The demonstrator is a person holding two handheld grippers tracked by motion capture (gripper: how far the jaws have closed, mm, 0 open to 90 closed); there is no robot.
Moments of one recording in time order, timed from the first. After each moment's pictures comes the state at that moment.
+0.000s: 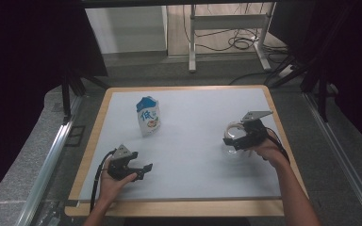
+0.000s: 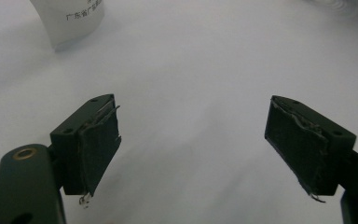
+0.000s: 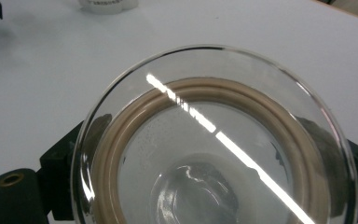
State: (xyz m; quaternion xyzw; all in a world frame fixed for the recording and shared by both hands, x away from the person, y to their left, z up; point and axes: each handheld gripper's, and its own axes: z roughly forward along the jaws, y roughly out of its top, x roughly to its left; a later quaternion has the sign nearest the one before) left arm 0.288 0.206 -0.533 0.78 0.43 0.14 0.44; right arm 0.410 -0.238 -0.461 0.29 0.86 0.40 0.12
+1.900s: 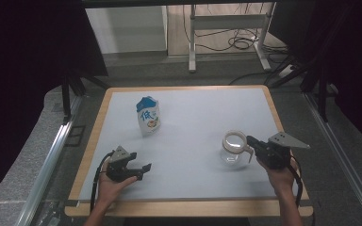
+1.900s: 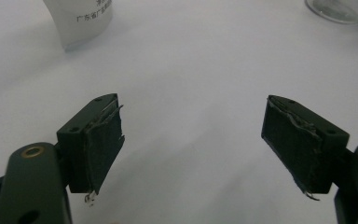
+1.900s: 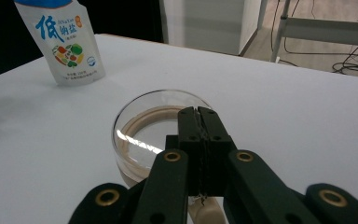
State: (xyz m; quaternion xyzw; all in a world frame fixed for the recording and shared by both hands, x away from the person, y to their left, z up) left arm 0.282 0.207 -0.534 0.77 0.43 0.15 0.44; right arm 0.314 -0.272 -0.447 0.40 0.73 0.49 0.25
